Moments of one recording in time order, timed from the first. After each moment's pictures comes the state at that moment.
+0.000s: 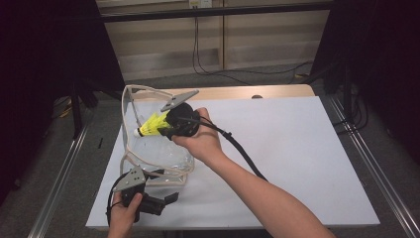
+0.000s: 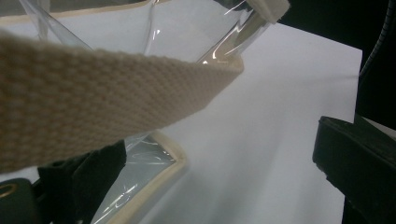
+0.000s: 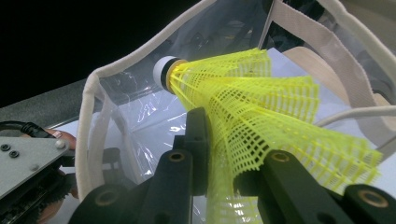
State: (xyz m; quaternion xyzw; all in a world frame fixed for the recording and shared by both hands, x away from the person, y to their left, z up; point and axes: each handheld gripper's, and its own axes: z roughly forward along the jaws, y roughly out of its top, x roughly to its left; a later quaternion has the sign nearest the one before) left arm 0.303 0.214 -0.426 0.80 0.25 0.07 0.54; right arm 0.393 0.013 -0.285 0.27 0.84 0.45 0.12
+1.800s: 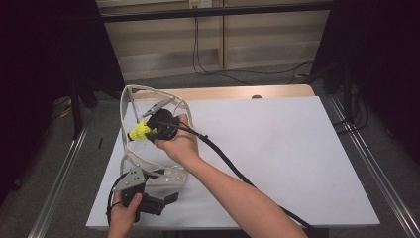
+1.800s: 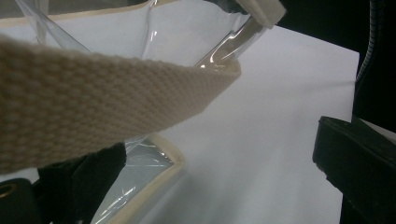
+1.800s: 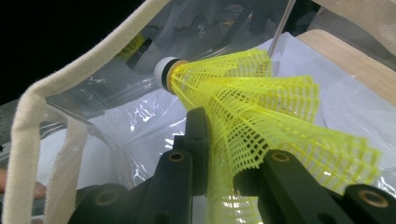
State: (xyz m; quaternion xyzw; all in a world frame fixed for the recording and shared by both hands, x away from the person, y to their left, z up) left arm 0.302 0.213 -0.425 0.79 0.25 0.07 0.55; right arm 0.411 0.063 -0.317 0.29 0.85 0.43 0.10
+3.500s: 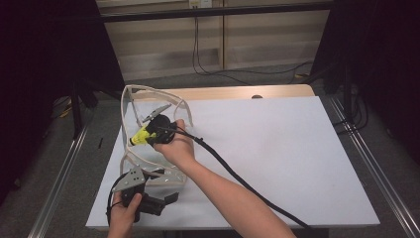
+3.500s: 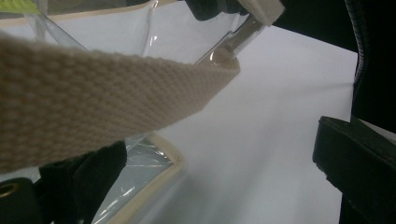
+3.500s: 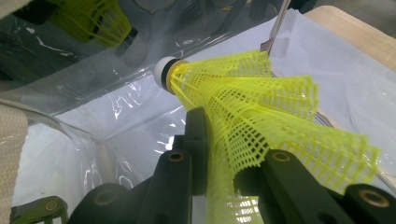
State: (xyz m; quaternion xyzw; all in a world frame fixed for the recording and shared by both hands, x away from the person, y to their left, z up) left arm 0.303 0.214 -0.426 0.79 0.25 0.07 0.55; right arm 0.424 0.076 -0.350 0.30 0.85 0.41 0.10
